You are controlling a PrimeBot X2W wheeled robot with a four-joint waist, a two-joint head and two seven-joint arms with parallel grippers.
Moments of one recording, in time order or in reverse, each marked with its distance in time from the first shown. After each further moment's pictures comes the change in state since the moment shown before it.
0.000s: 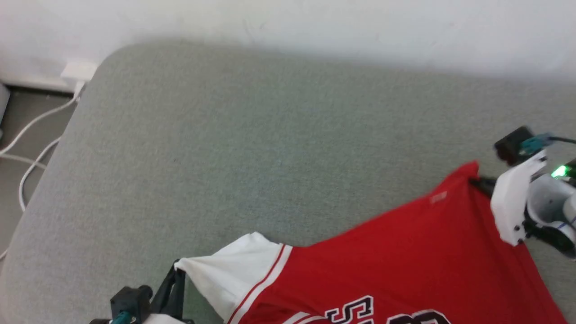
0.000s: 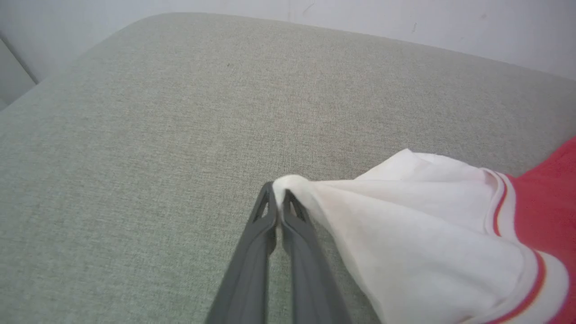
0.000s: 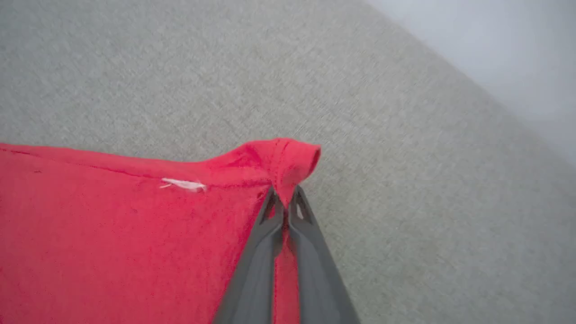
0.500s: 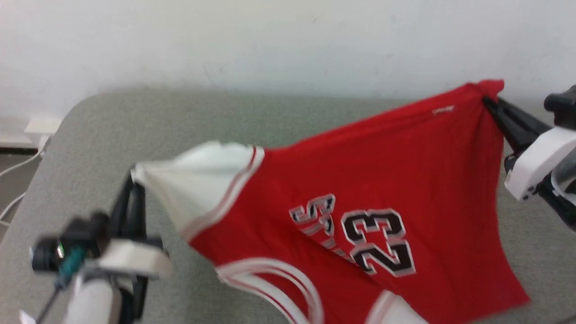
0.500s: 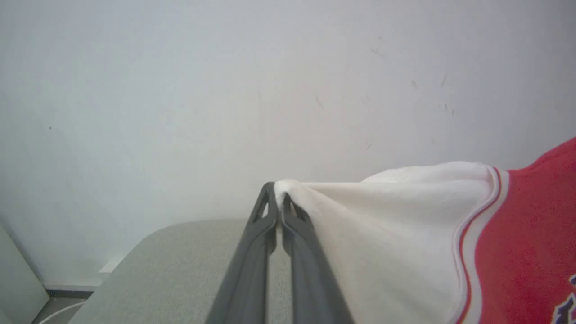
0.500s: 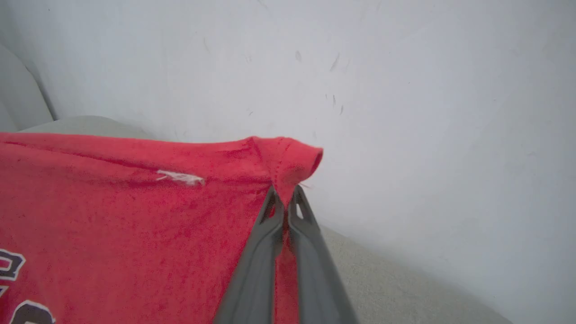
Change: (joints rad) left arm -0.146 0.061 0.090 -0.182 0.066 0.038 0.000; right arm 0.042 0.059 -0.287 -0.061 -0.138 0.000 -0.416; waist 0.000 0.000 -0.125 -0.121
